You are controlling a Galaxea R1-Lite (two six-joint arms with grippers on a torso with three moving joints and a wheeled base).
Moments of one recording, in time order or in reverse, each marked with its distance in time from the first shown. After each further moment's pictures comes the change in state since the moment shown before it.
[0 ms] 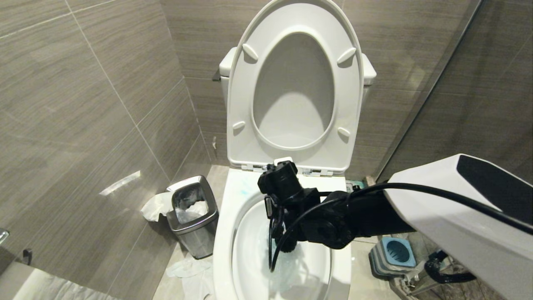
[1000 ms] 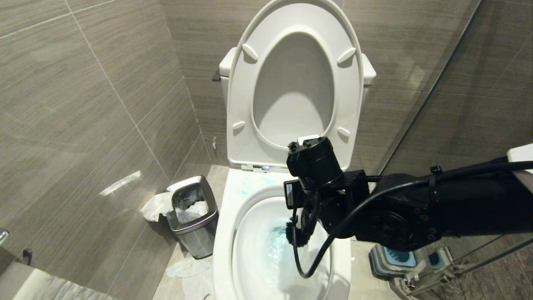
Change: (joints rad) left arm 0.000 0.000 0.000 0.000 0.000 0.000; right arm 0.015 -0.290 0.186 0.043 -0.023 -0.016
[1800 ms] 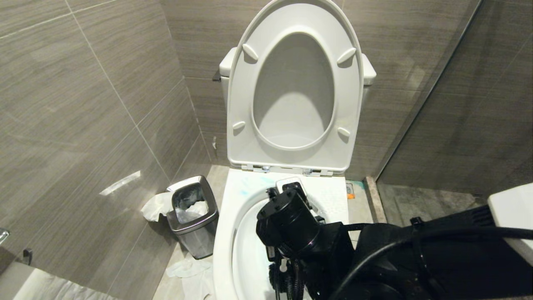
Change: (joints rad) left arm 0.000 0.000 0.000 0.000 0.000 0.000; right arm 0.175 0.026 0.120 -0.007 0.000 0.150
